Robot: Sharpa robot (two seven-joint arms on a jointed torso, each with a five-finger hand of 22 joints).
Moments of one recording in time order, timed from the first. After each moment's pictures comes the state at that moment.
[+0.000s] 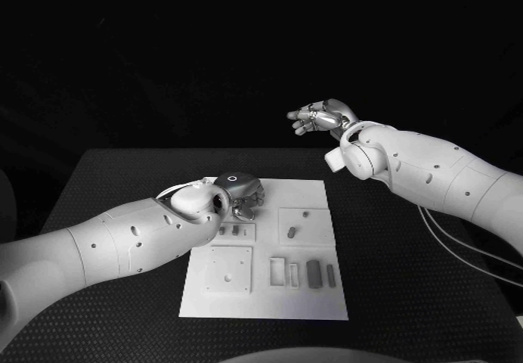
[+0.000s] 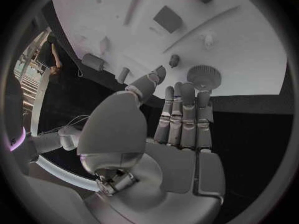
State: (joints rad) left arm 1.21 -0.43 -0.17 1.19 -1.64 -0.25 -0.09; left_hand 1.21 -0.18 0.57 -0.28 0.09 0.96 0.09 0.14 0.68 1.15 0.06 0.11 0.31 1.01 -0.04 1.11 0.57 0.02 0.68 -0.06 0.90 1.27; right arm 1.21 -0.60 0.14 0.99 -0.60 -0.24 0.18; right_hand 0.85 -0.11 0.40 -0.23 0.34 0.75 0.20 0.27 0.41 0.88 0.16 0.48 0.07 0.91 0.14 0.35 0.58 0.23 0.67 0.22 0.28 0.97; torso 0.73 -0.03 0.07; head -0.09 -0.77
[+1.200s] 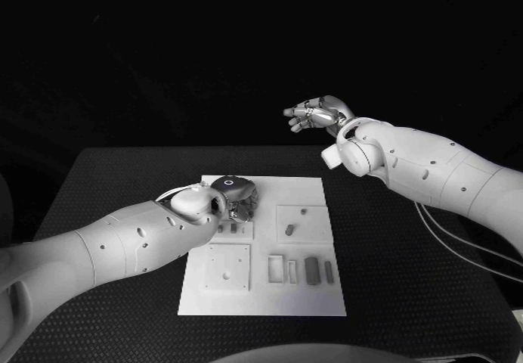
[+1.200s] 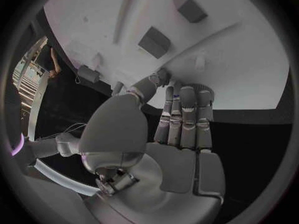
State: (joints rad) left arm 1.19 -0.38 -0.19 1.09 -1.64 -0.24 -0.06; left_hand 1.20 -0.15 0.57 -0.28 0.09 0.96 0.09 0.16 0.65 1.18 0.06 0.07 0.28 1.05 -0.05 1.22 0.59 0.02 0.72 -0.07 0.92 1.30; right arm 1.21 -0.60 0.14 1.00 -0.60 -0.24 0.18; right_hand 0.85 -0.11 0.40 -0.23 0.34 0.75 0.20 0.27 0.41 0.88 0.16 0.48 0.07 0.91 0.14 0.35 0.58 0.23 0.67 0.22 0.28 0.98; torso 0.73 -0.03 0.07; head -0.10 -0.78
